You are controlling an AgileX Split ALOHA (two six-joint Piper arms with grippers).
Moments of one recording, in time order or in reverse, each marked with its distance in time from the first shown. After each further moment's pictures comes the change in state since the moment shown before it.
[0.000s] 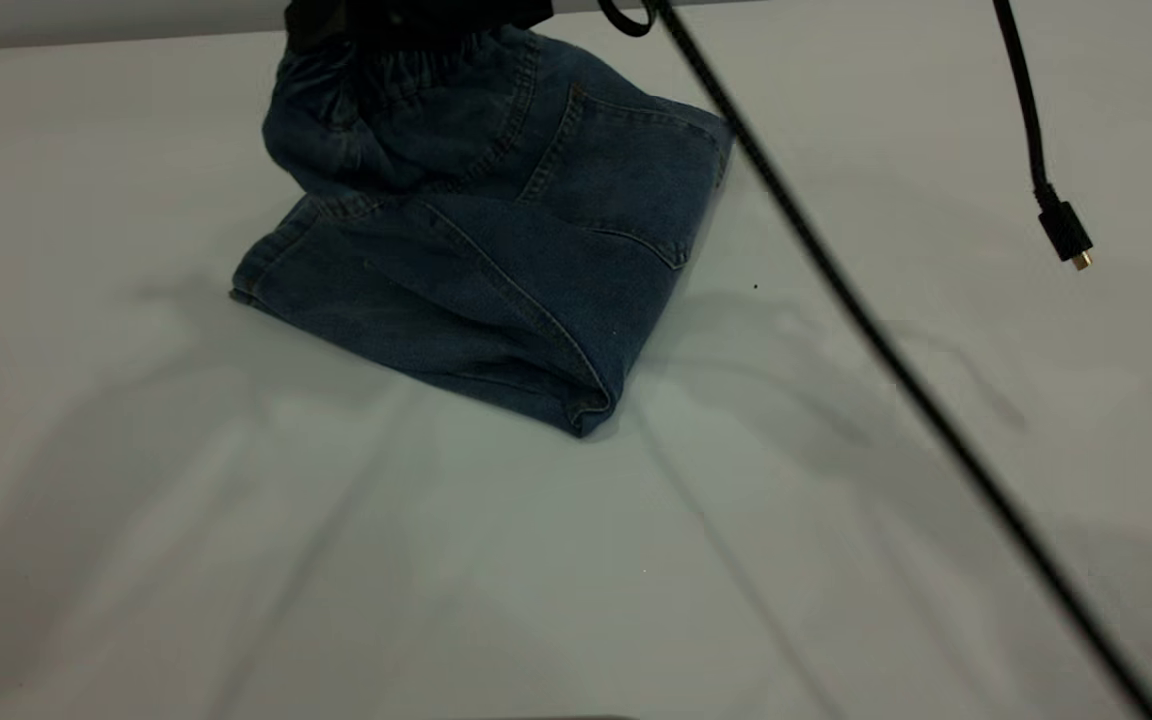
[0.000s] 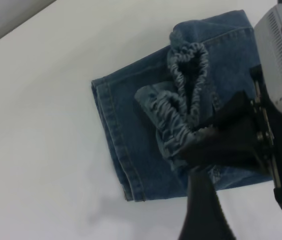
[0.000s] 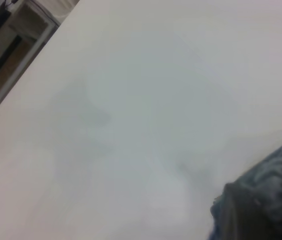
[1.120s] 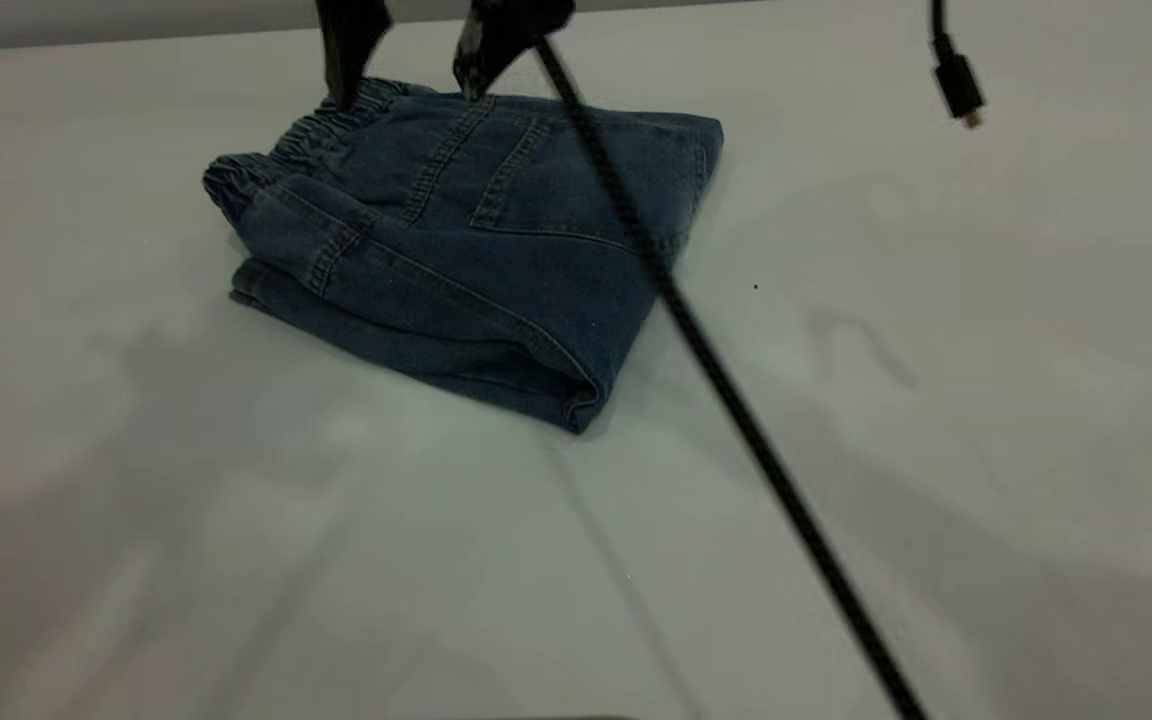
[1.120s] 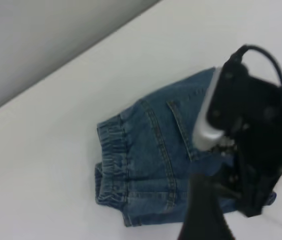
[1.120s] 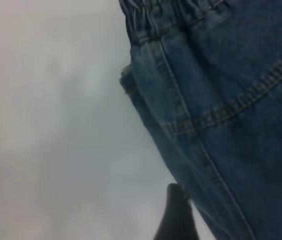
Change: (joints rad) left arm 0.000 -0.200 0.000 -0.044 0.014 0.004; right arm 0.083 -0.018 -0.305 -1.529 0.327 1.538
